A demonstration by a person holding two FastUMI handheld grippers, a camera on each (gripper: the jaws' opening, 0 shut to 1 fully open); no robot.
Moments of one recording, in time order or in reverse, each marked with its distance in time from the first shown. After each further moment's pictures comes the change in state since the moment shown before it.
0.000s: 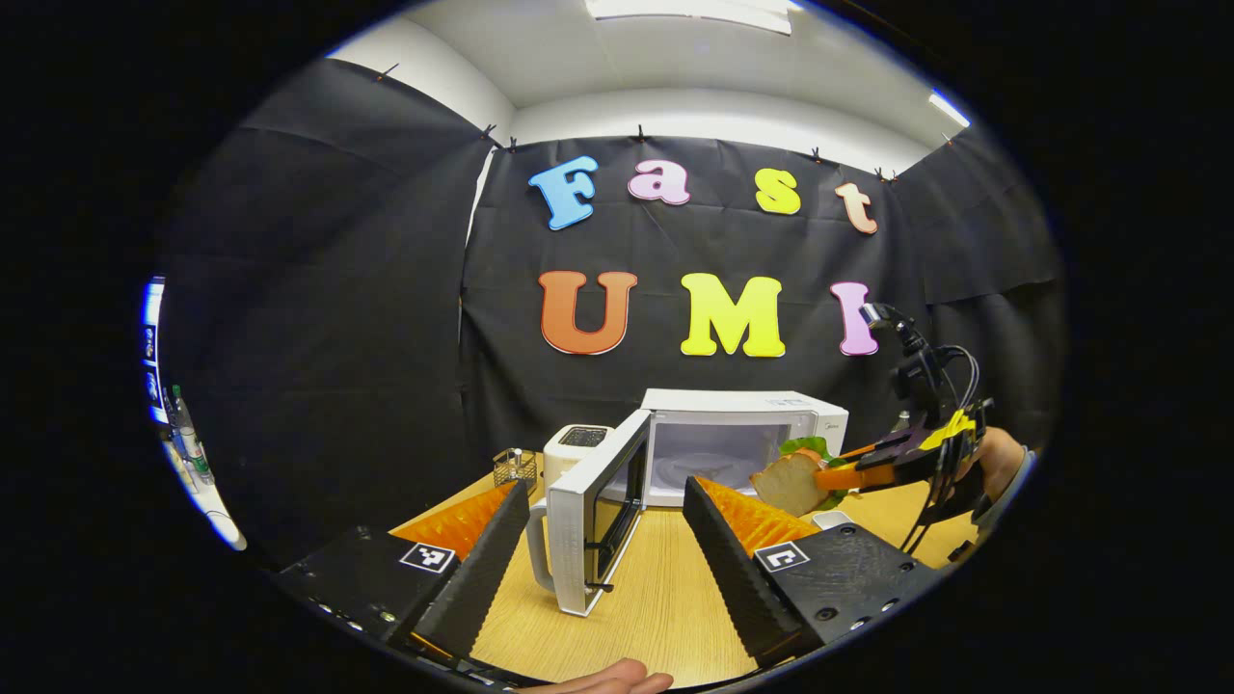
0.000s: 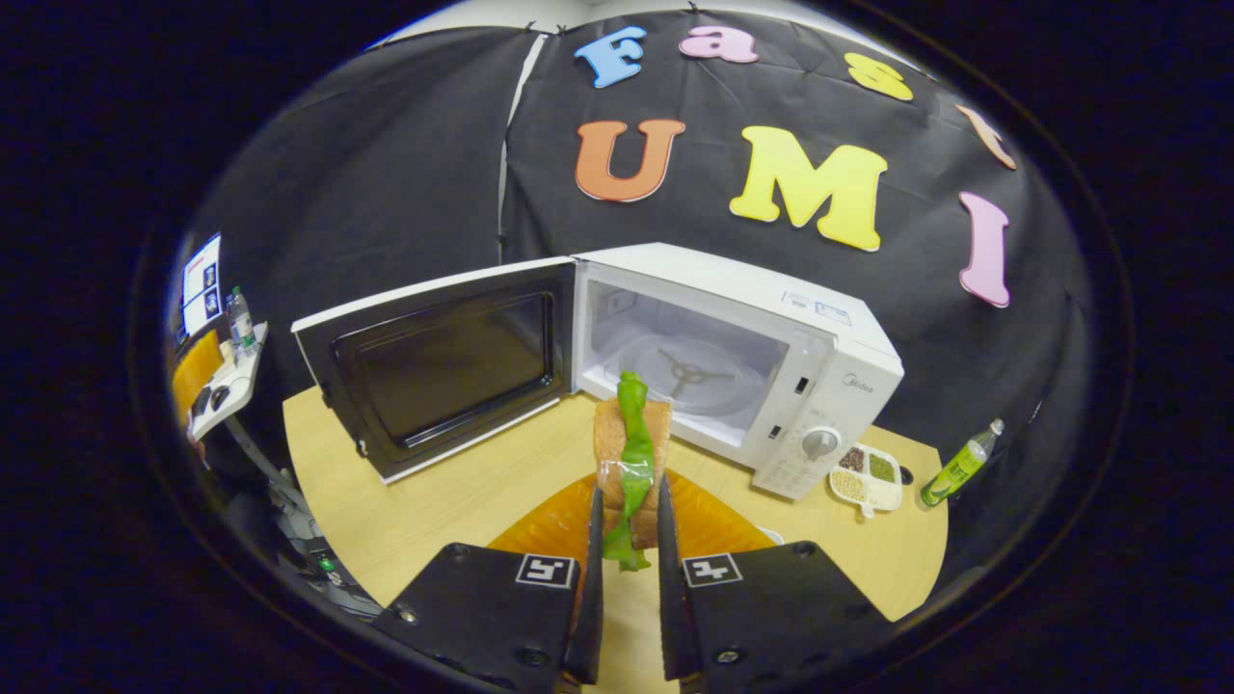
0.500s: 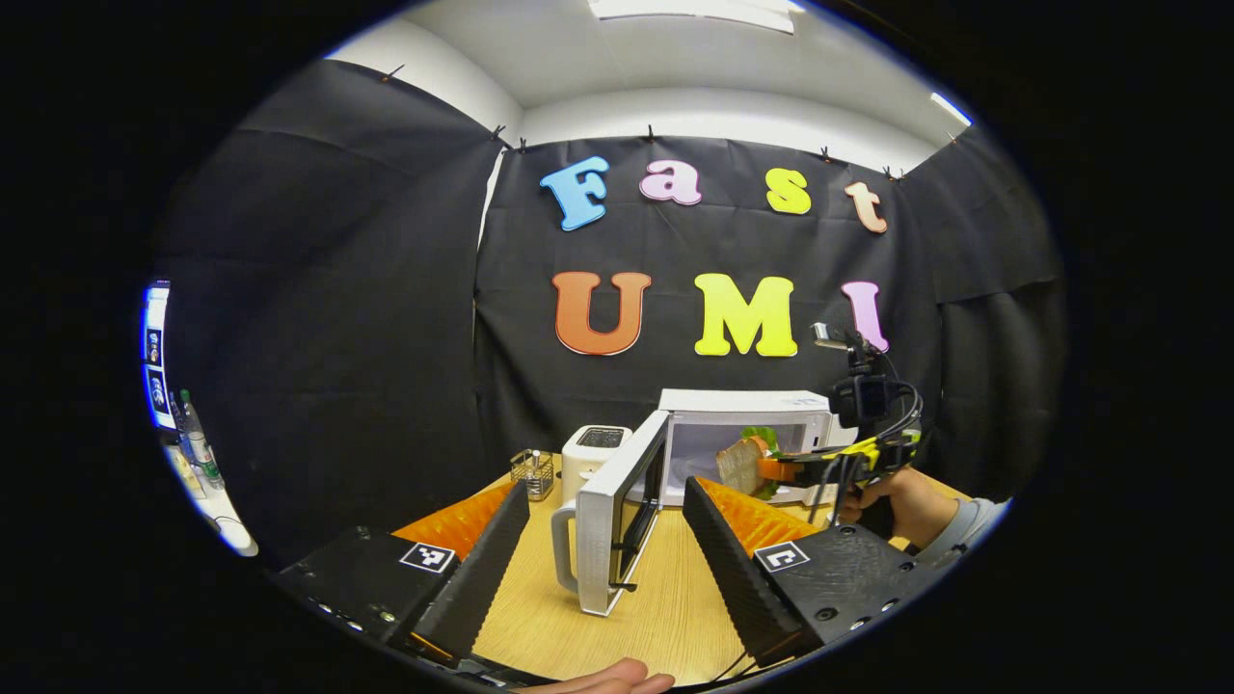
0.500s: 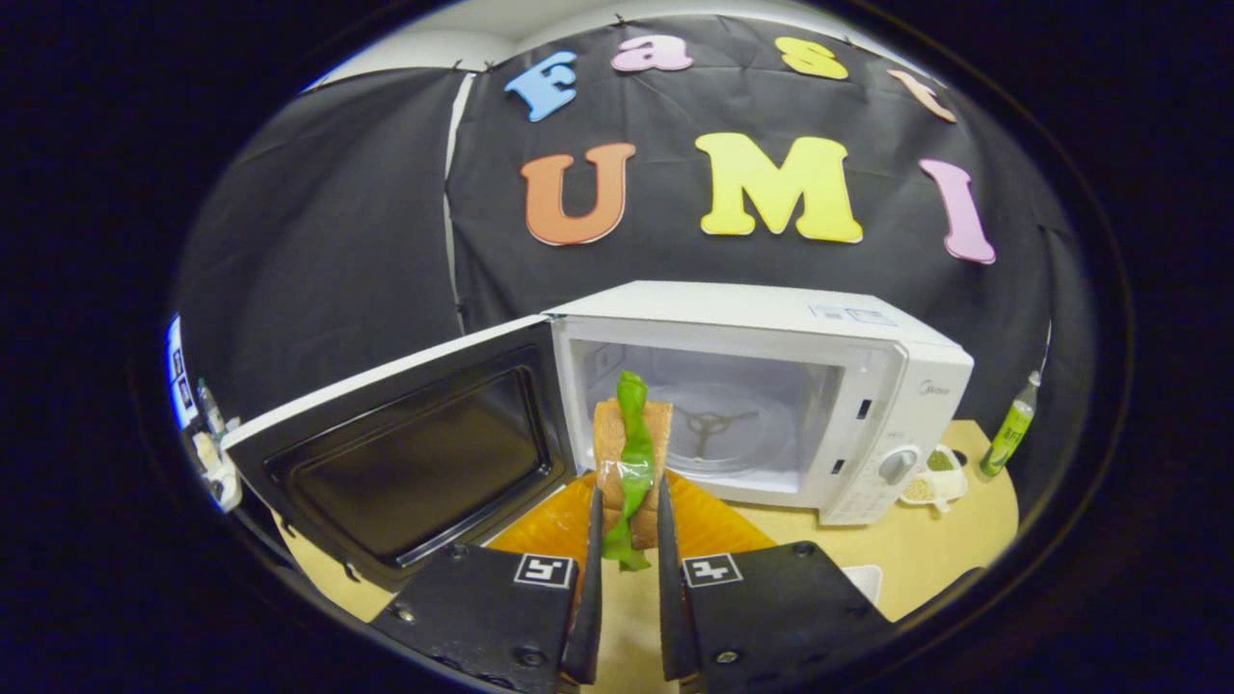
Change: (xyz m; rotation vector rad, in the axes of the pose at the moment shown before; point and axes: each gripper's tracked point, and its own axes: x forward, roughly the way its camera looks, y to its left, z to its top) left arm -0.006 0.021 0.002 0.011 0.001 0.032; right arm 0.108 0.027 0.047 0.299 -0.145 -0.053
